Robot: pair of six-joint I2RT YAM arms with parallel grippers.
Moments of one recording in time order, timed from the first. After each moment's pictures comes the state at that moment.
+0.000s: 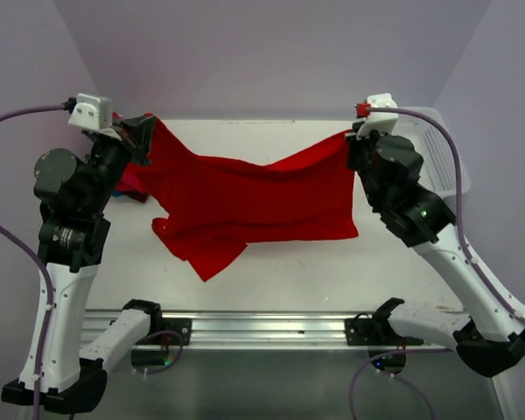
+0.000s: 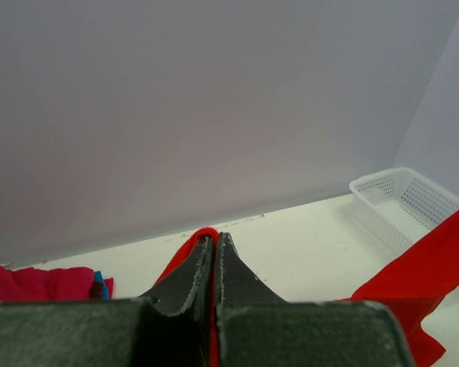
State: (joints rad) left arm -0.15 0.89 1.36 -0.29 0.18 -0.14; right arm 0.65 1.07 1.37 -0.39 0.58 -0.05
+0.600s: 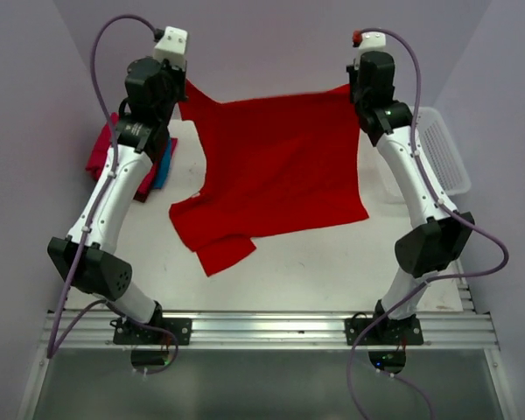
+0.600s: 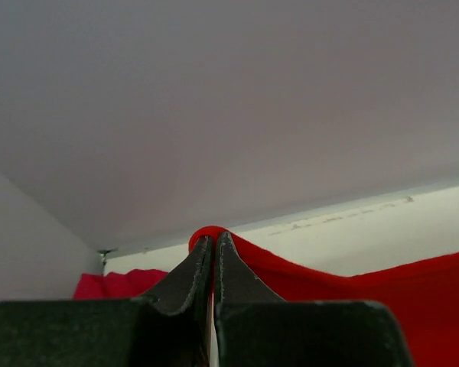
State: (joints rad) left arm -0.32 1.56 1.74 -0.21 -0.18 0.19; right arm 0.31 1.76 1.95 -0.43 0.44 -0.11
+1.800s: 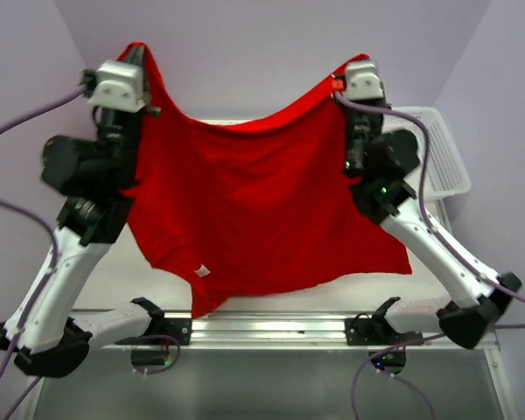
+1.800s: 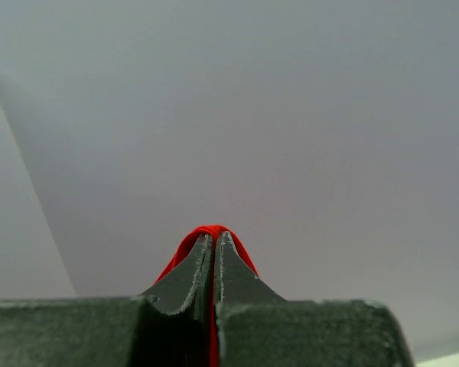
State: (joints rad) left arm -0.57 1.05 1.59 0.14 -0.29 0.47; right arm 0.74 1.20 1.39 0.59 0.63 -0.84
